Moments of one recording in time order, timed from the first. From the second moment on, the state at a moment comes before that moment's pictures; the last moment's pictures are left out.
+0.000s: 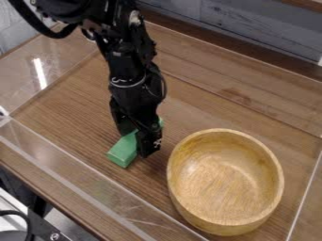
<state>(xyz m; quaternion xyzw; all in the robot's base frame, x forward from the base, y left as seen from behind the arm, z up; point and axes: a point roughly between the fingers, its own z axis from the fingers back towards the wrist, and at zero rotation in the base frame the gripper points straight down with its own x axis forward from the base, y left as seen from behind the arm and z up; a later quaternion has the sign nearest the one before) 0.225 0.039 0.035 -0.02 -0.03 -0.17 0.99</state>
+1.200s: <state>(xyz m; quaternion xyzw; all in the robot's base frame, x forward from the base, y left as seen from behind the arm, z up) 0.217 0.036 0.033 -0.04 -0.01 -0.14 0.99</state>
